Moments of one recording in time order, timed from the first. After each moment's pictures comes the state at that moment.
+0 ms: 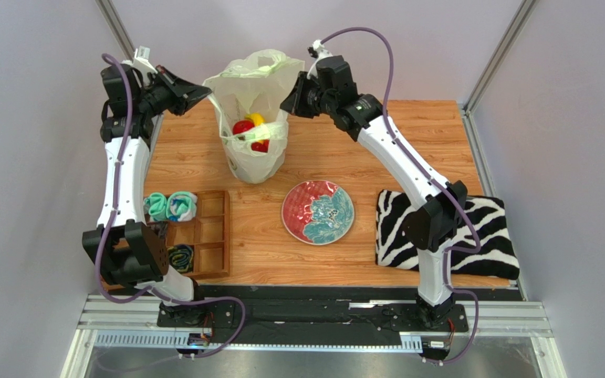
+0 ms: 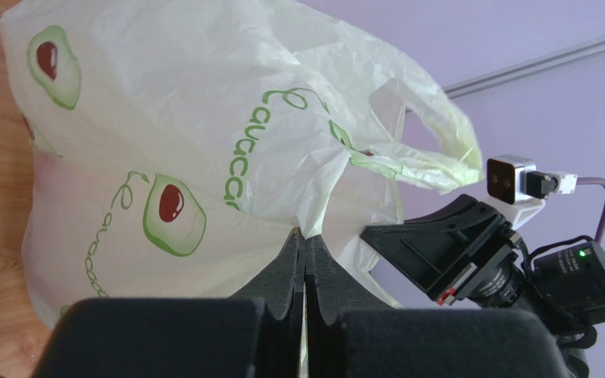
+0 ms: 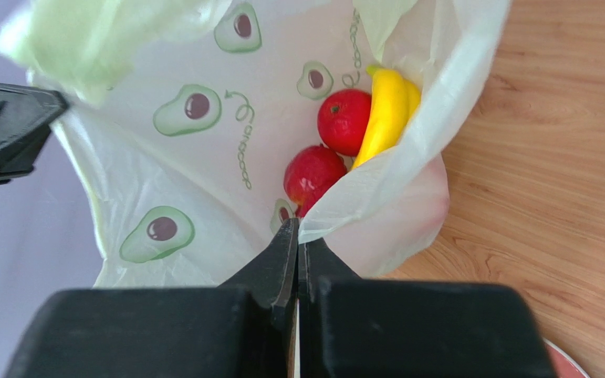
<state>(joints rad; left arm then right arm) 0.20 1.55 1.60 -0.31 0.76 -0.84 0.62 2.00 2.18 -0.53 -0.15 0.60</state>
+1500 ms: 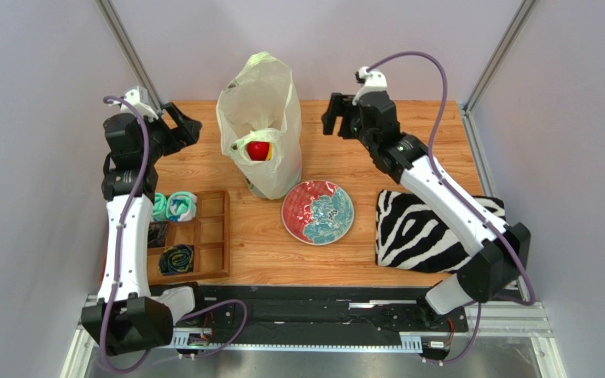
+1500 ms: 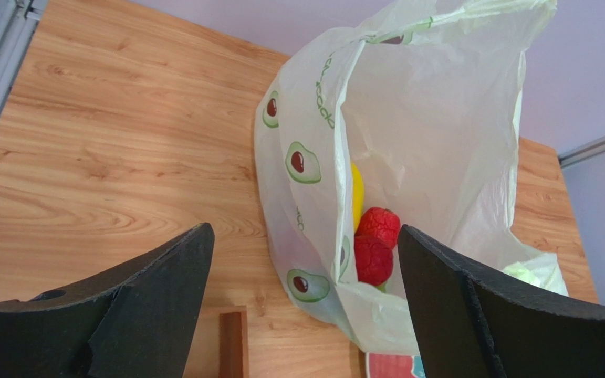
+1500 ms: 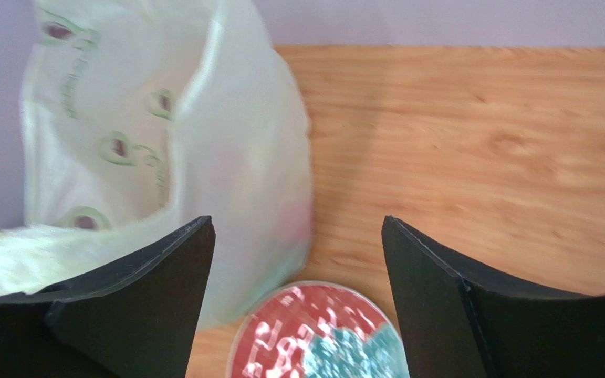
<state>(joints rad) 0.18 1.14 1.20 -0.33 0.32 -0.38 0.58 1.56 1.56 -0.29 0.20 0.38</state>
